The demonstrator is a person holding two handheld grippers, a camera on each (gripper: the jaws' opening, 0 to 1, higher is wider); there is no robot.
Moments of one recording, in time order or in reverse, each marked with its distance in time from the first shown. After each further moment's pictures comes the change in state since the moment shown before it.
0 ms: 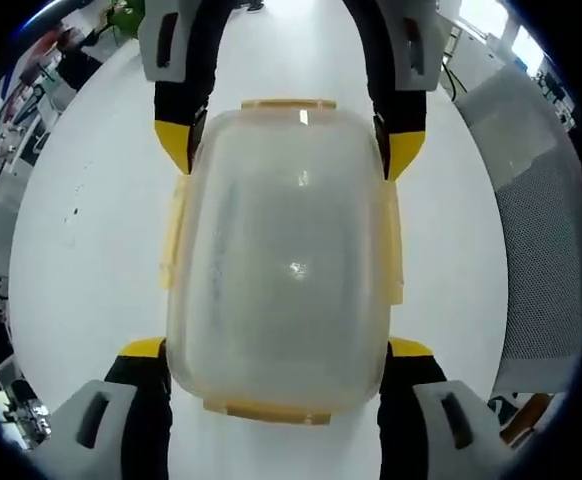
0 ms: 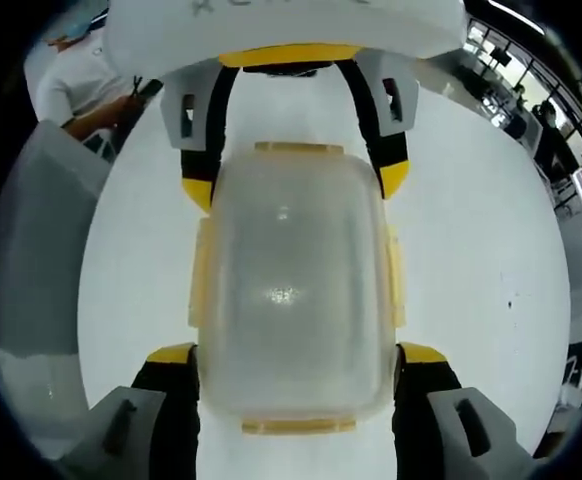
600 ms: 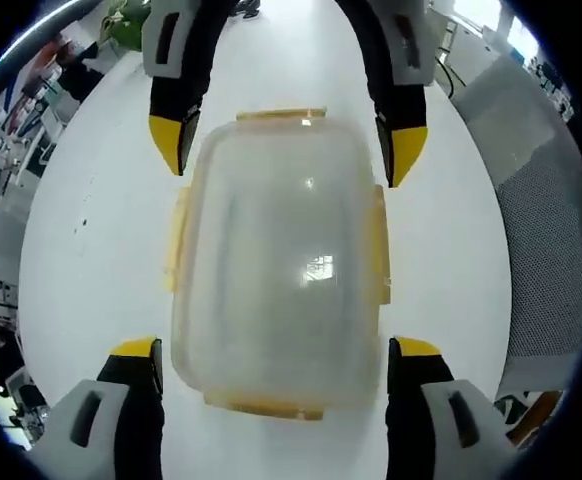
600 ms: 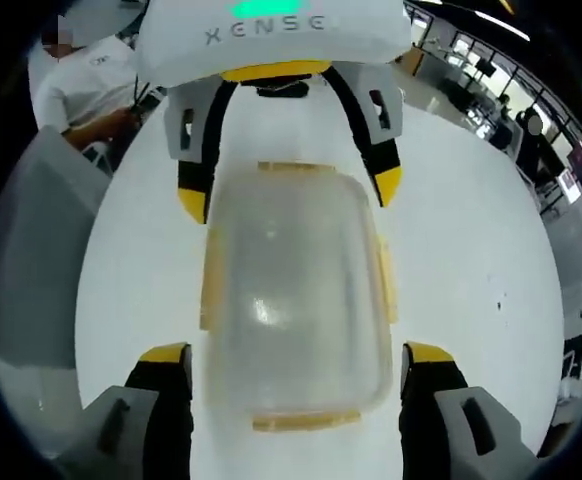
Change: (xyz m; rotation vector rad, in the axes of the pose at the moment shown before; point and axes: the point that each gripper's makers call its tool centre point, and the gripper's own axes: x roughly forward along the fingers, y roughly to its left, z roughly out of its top) left arm -0.010 -0.003 0.006 0.020 -0.046 0.050; right arm -0.011 0.004 0.003 0.030 -0.101 -0.056
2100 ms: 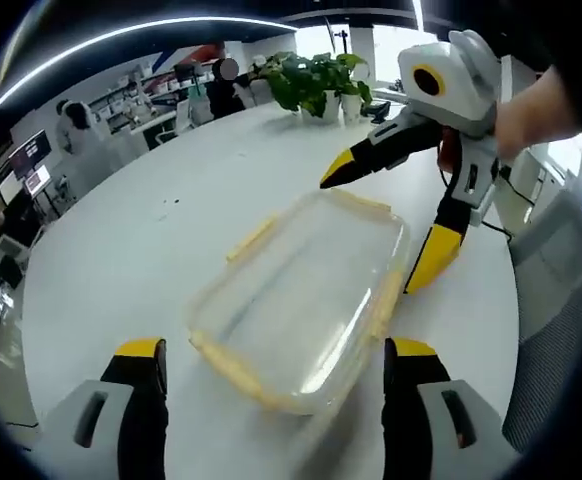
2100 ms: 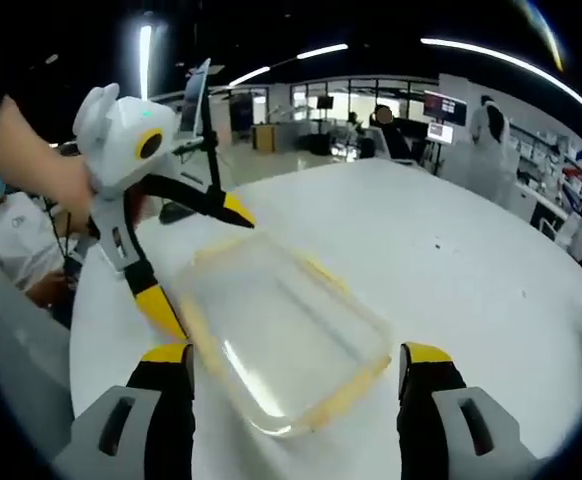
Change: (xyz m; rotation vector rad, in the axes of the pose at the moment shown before) left arm -0.018 0.002 -0.004 -0.534 -0.425 0.266; right arm -0.022 -0.008 0.004 0.564 -0.508 -0.337
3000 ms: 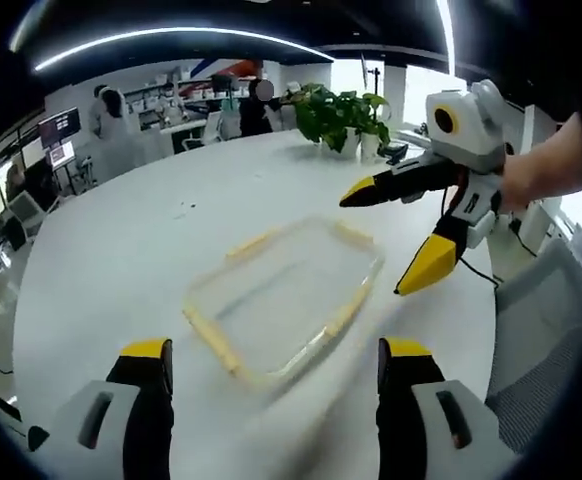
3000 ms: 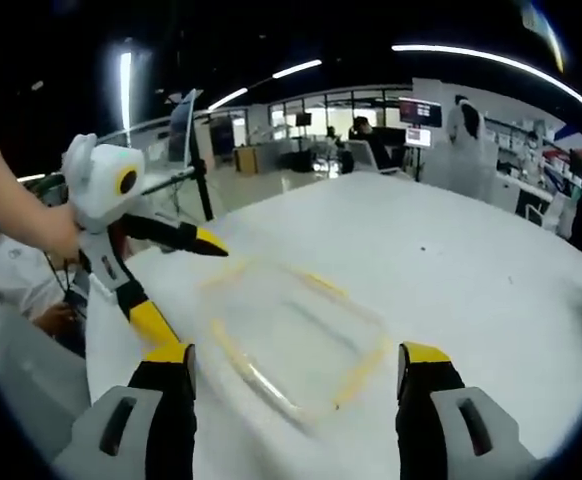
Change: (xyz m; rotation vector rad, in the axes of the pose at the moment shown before) left arm -0.031 -0.016 0.004 -0.181 -0.120 0.036; right arm -0.028 0.010 0.009 0.078 -0.064 -0.036
